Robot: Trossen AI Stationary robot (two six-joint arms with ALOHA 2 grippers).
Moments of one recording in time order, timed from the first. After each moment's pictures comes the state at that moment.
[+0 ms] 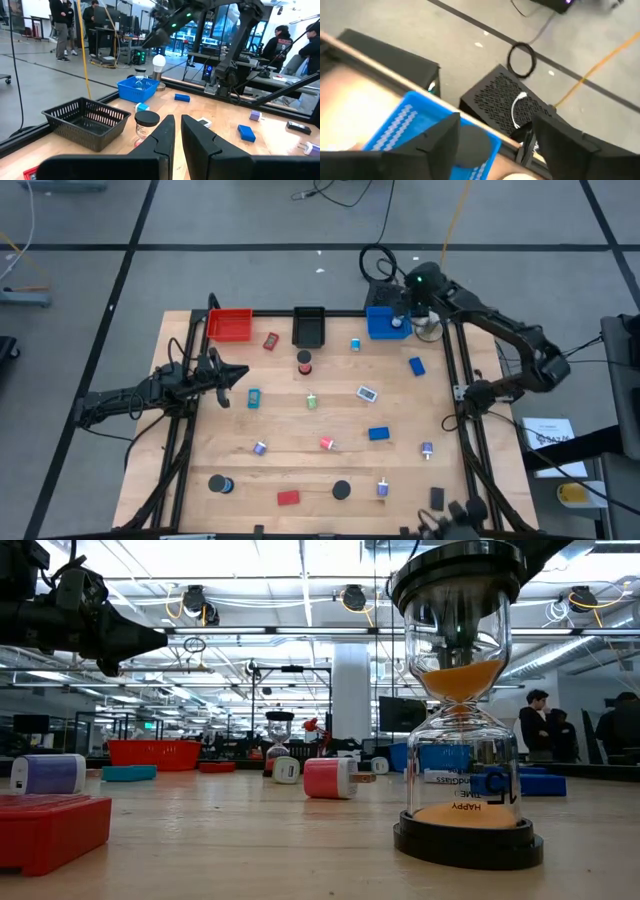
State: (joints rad) left arm 0.17 0.01 0.02 0.03 -0.13 -0.14; right arm -0.87 1.33 1.05 -0.44 0.26 0.00
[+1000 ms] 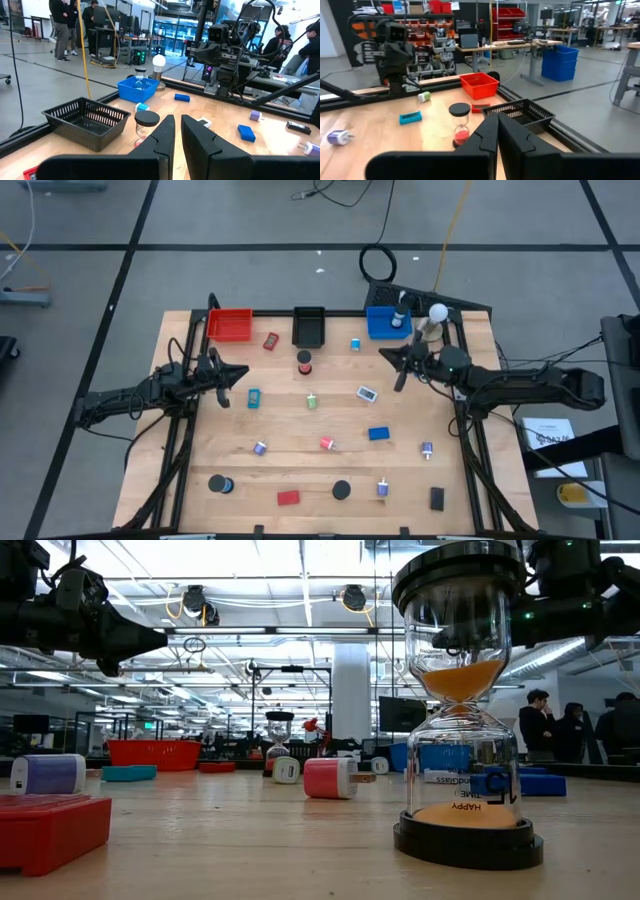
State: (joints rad) left arm 0.17 0.01 0.02 0.03 -0.13 -0.14; right arm -0.31 0.88 0.22 0.68 0.07 0.04
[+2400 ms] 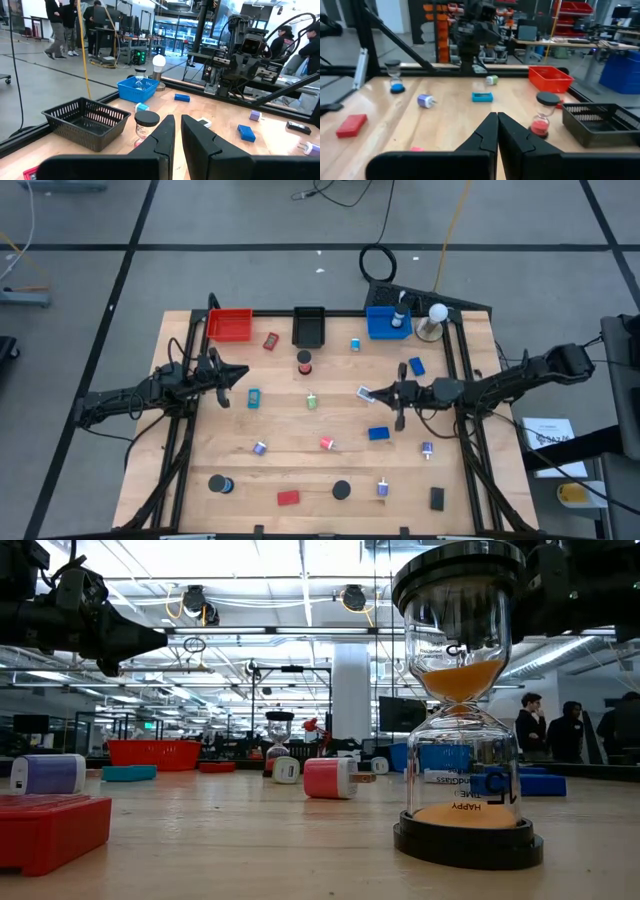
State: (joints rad) left arm 0.17 0.01 0.02 0.03 -0.13 -0.14; right arm 0.17 1.03 0.22 0.78 0.26 -0.01
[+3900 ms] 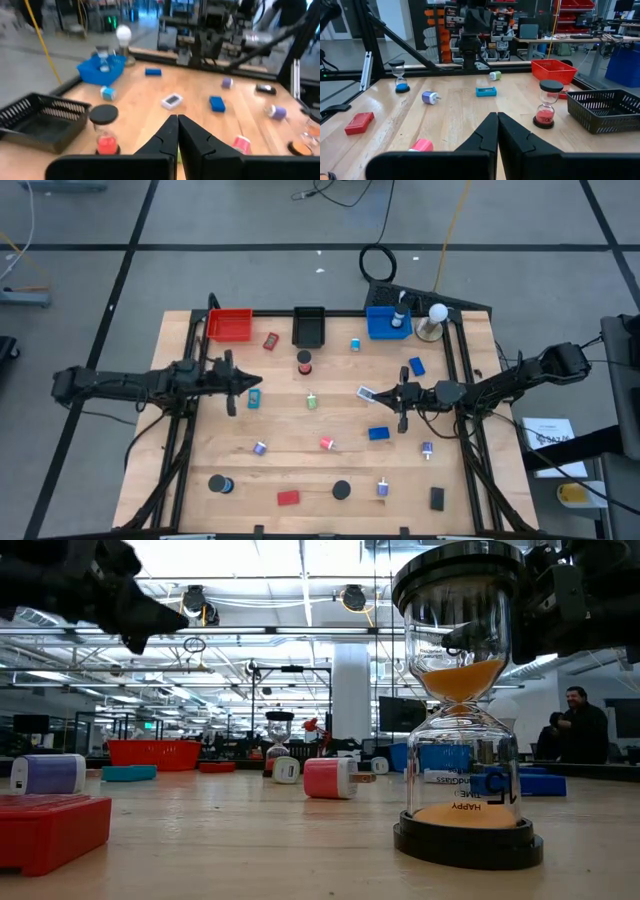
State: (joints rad) left arm 0.03 0.54 0.26 0.11 -0.10 -0.11; right arm 0.17 1.10 0.12 0.95 0.26 0.04
